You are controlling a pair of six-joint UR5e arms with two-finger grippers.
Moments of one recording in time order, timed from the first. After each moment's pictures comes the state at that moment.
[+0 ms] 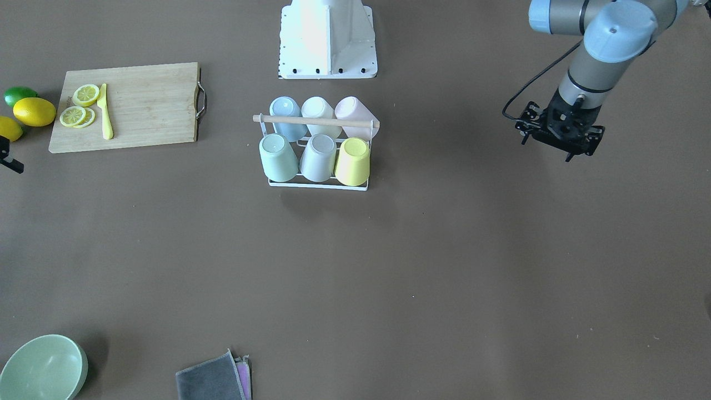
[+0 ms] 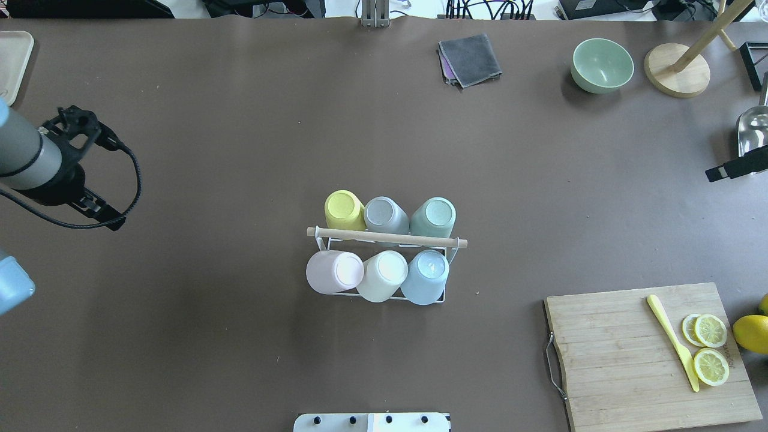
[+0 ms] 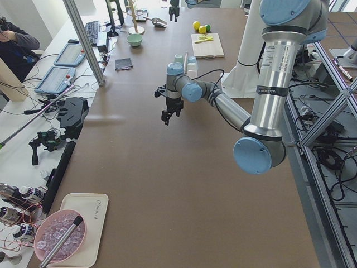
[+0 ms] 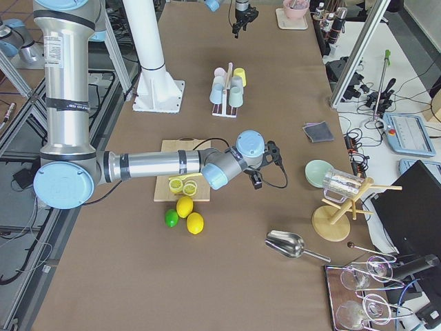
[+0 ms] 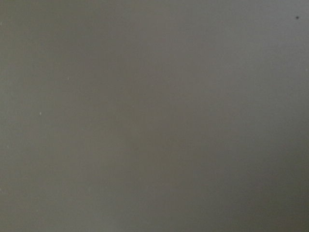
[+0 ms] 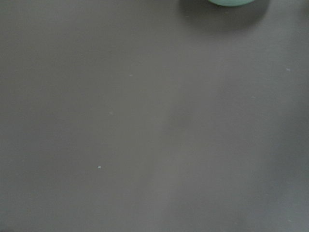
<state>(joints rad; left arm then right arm) -0.91 -1.66 -2.01 -1.53 -2.10 -0.29 1.30 -1.61 1.66 -1.05 2.44 0.29</state>
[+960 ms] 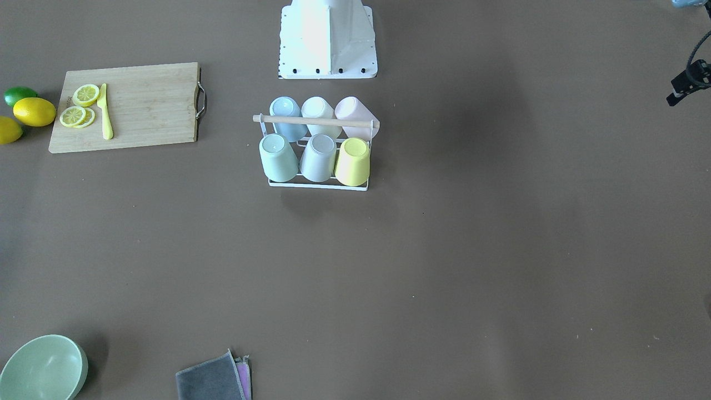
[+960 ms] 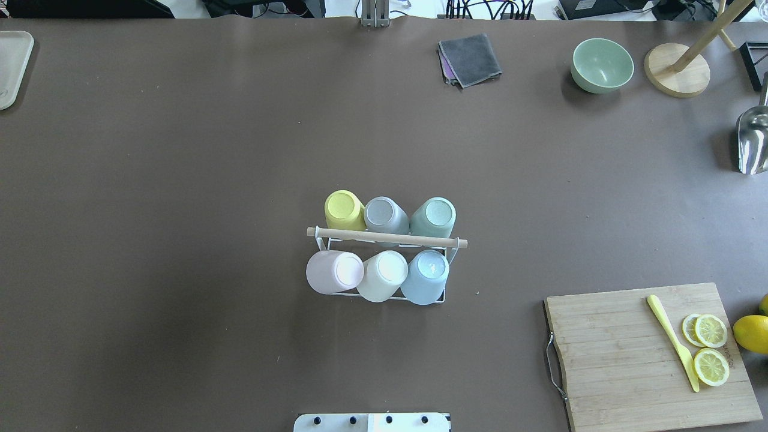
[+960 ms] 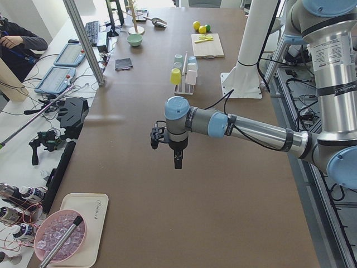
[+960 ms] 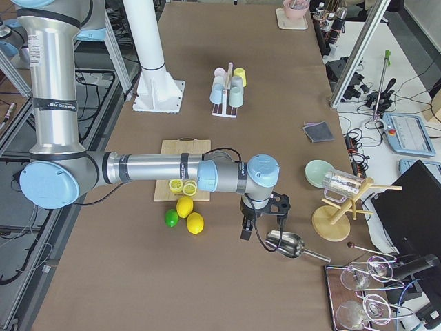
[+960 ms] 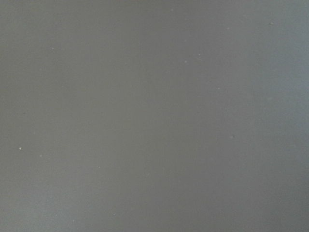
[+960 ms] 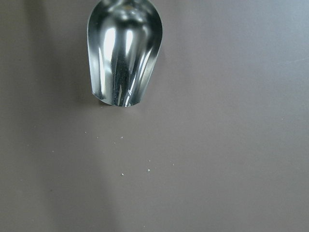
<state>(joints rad) -1.41 -1.33 -2.01 -1.53 -2.31 -0.28 1.57 -1.57 1.64 -1.72 2.27 0.17</state>
